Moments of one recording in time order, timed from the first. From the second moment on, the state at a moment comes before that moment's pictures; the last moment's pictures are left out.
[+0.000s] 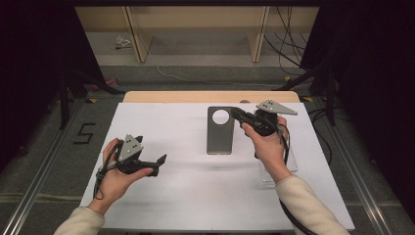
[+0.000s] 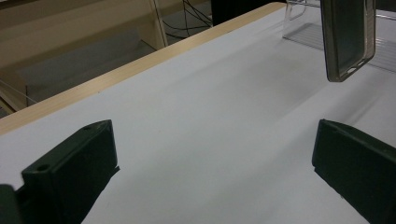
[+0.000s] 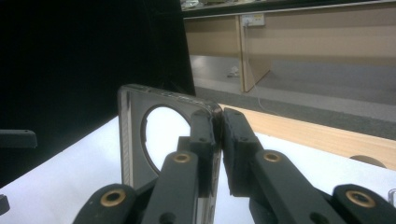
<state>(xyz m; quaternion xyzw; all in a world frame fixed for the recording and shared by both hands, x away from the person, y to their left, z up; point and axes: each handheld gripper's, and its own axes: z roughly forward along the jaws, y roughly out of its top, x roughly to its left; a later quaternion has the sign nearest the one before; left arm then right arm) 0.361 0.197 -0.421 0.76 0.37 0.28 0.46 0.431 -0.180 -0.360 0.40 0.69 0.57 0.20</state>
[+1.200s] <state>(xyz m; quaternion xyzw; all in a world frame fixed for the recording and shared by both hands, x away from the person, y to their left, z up) 0.361 0.197 -0.422 0.76 0.37 0.29 0.46 0.437 -0.214 -0.344 0.41 0.66 0.58 0.23</state>
